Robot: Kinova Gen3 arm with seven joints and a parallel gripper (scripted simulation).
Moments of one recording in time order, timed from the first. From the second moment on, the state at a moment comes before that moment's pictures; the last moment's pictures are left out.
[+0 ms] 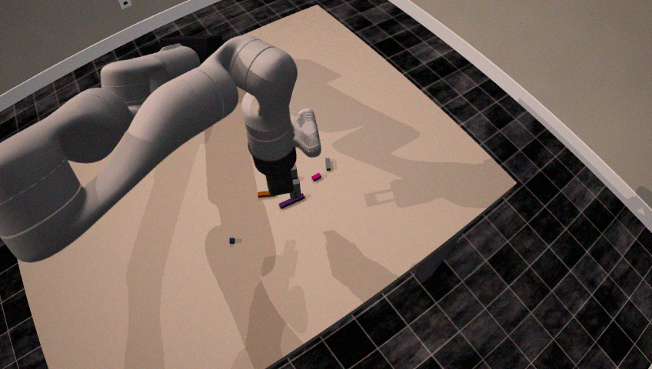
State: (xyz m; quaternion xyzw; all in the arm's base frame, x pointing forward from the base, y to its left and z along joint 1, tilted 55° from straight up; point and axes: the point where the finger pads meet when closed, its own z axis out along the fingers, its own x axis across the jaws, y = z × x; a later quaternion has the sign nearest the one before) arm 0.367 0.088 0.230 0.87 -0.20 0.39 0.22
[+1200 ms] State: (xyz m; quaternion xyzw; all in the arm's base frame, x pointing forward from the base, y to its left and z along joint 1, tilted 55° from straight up) arm 0.407 0.175 0.179 0.69 -0.57 0.46 0.03
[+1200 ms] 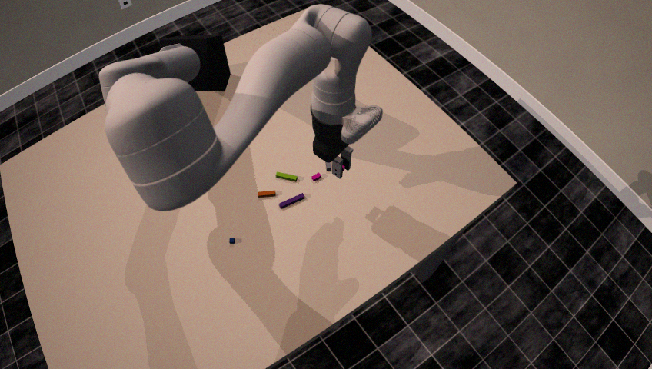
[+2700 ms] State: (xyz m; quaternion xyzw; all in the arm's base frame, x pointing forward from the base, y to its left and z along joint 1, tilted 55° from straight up) arm 0.413 0.184 0.160 0.64 -0.61 0.47 -0.01
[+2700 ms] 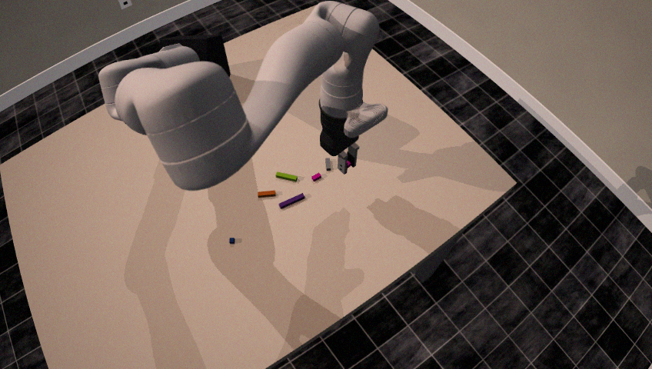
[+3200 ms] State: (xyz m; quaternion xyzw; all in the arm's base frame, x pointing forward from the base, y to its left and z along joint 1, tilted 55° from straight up) arm 0.447 0.157 0.130 0.64 -0.61 0.47 -0.01
